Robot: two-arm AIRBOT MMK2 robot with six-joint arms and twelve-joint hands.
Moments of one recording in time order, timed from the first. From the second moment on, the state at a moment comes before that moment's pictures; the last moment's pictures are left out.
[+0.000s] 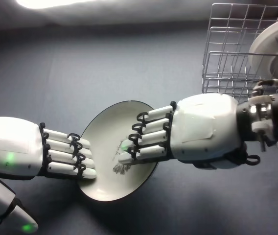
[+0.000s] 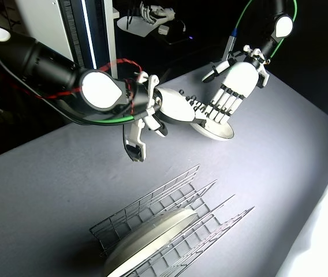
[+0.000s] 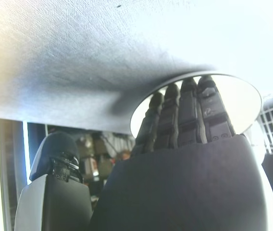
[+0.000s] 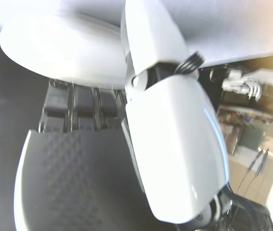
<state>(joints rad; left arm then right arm) 0.73 -0.99 1.42 1.55 -0.89 -0.13 -0.42 -1.16 1.08 -1.16 0.42 -0.24</state>
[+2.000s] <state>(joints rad) 0.53 -0.90 1.41 1.60 -0.92 -0.19 -0.38 -1.23 1.14 -1.10 0.45 -0.24</state>
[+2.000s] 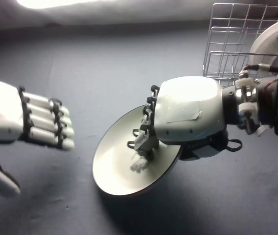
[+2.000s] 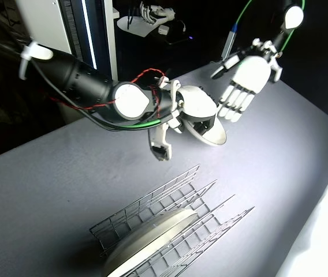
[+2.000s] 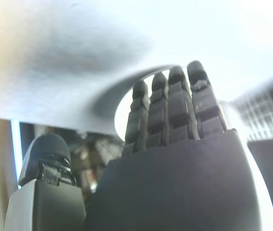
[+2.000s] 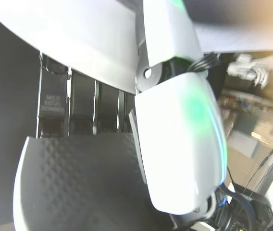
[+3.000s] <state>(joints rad) 0.35 -0.74 1.34 1.62 -1.02 -0.25 -0.27 -0.96 0.90 -0.65 0.40 -0.25</state>
